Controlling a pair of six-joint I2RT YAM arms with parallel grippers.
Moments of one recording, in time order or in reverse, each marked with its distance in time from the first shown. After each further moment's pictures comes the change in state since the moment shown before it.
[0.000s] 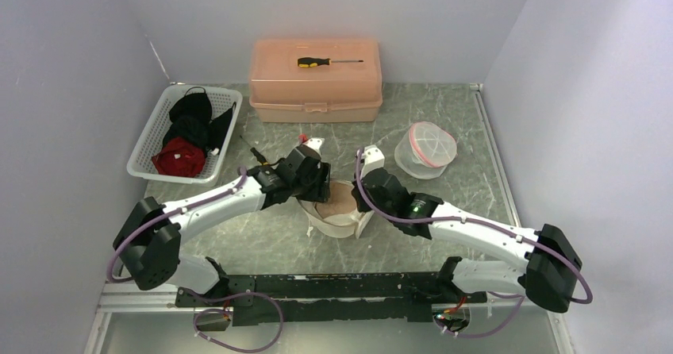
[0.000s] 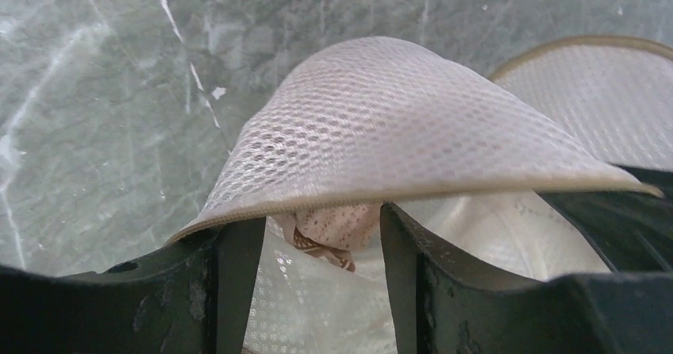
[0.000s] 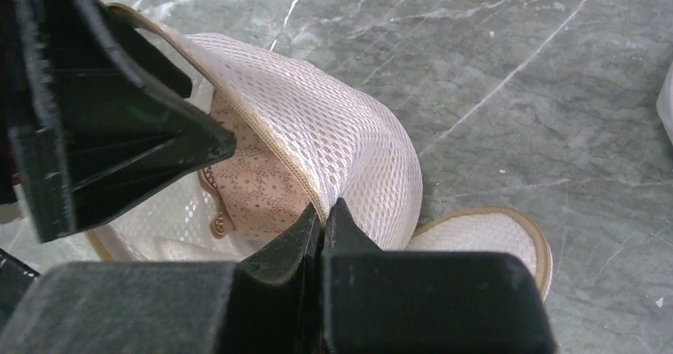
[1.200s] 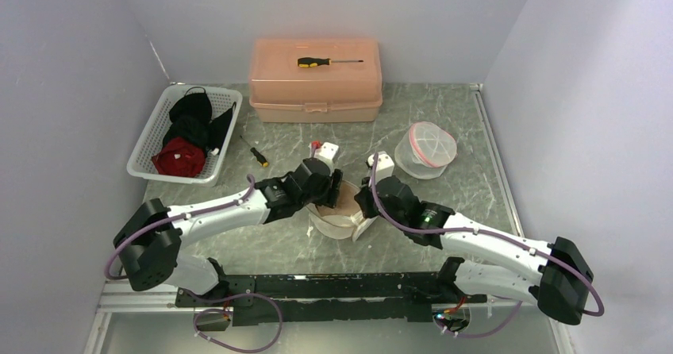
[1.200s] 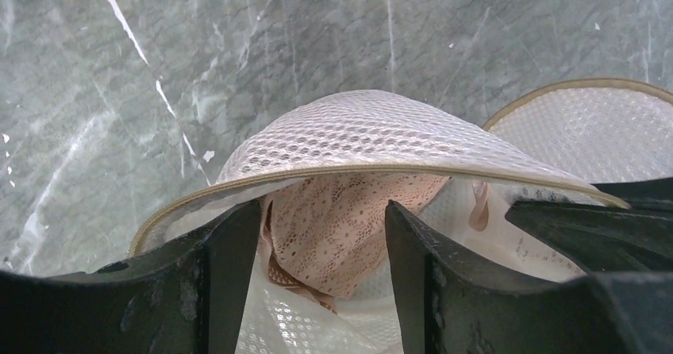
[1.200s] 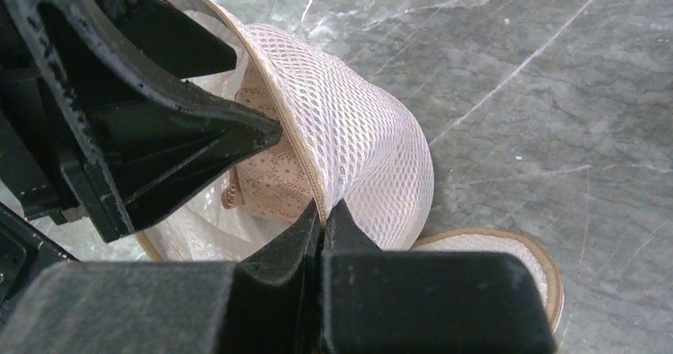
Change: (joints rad) left arm -0.114 -0.001 -0.058 0.192 -0.182 0.113; right arm 0.000 -0.128 -0.107 0.059 -0.038 0.032
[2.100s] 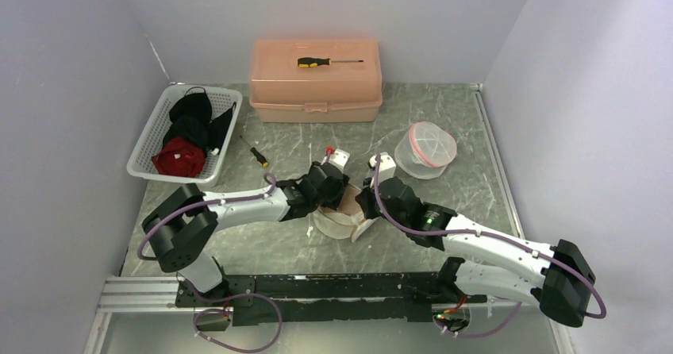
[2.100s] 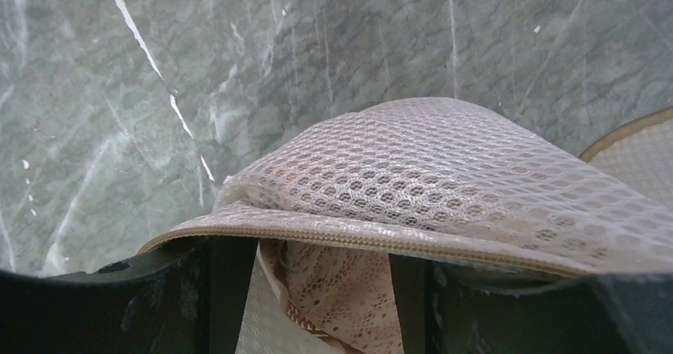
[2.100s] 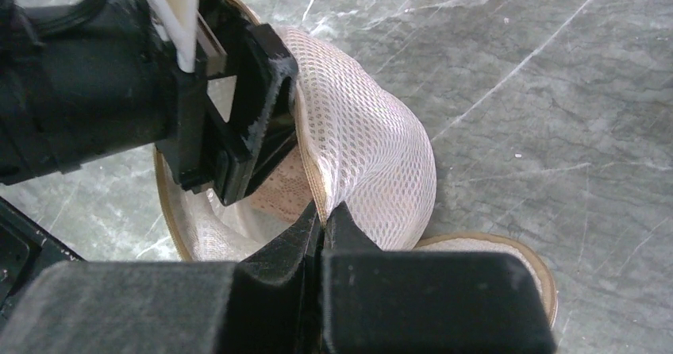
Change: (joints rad) left arm -0.022 0.175 0.007 0.111 -0.111 0.122; right arm 0.000 -0.024 -0.017 0.000 -0.003 0.003
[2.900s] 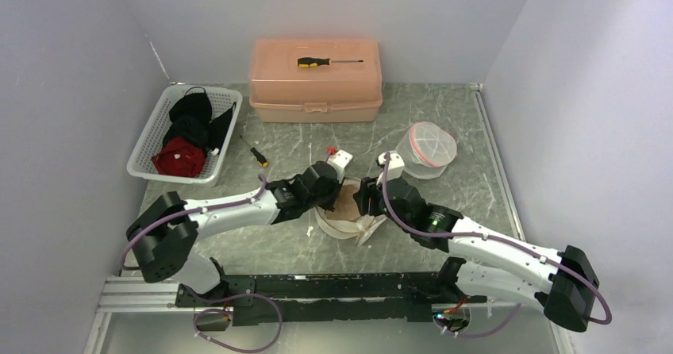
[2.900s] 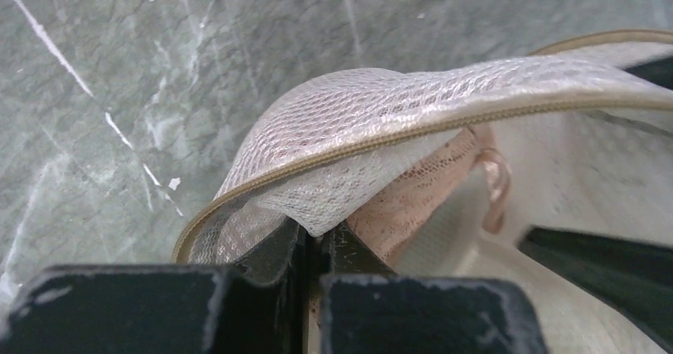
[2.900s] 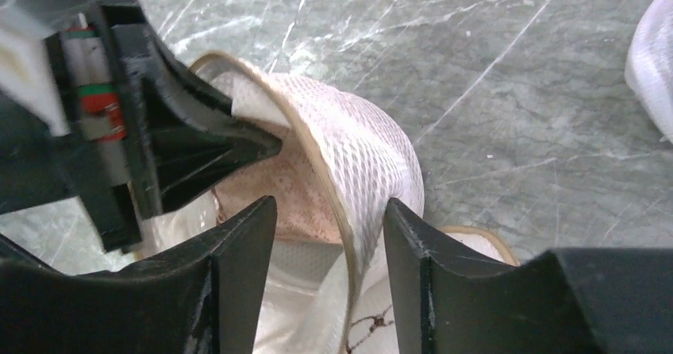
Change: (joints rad) left arm -0.007 -0.073 -0.017 -0.002 0.164 0.024; right arm 0.000 -0.048 -0.001 -0.024 0.076 0.034
